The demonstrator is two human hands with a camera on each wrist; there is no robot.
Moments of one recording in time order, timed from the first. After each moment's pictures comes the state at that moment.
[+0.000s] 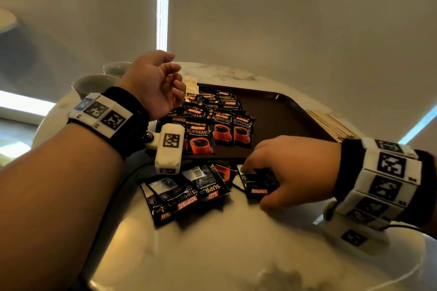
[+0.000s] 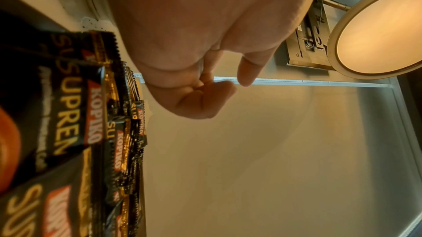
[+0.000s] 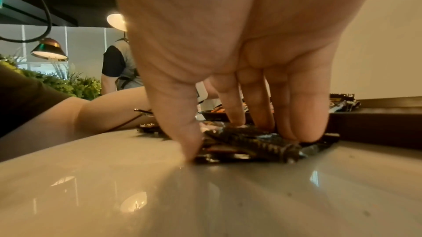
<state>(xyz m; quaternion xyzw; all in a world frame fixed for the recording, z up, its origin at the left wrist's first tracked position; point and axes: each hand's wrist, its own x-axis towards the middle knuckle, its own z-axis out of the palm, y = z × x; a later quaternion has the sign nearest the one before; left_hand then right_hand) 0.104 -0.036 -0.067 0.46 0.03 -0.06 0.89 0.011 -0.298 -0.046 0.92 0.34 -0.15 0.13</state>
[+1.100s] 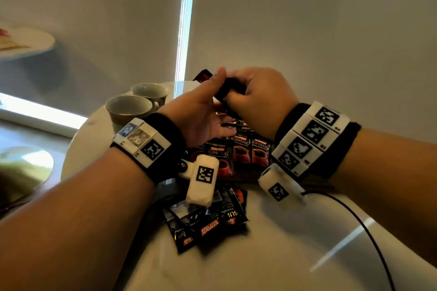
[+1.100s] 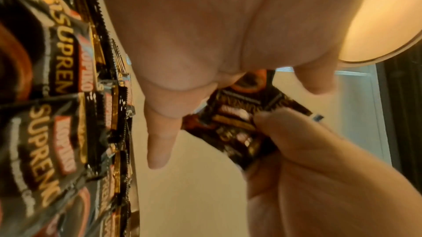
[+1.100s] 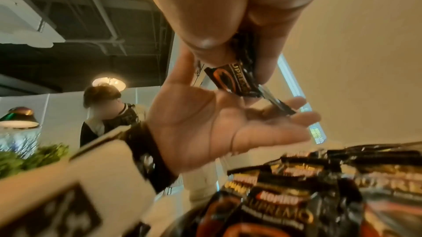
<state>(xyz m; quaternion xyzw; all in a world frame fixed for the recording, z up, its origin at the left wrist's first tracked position) 0.085 -0.058 -0.063 0.55 -0.14 -0.12 0.82 0.078 -0.208 -0.008 0.88 0.31 0.20 -0.28</state>
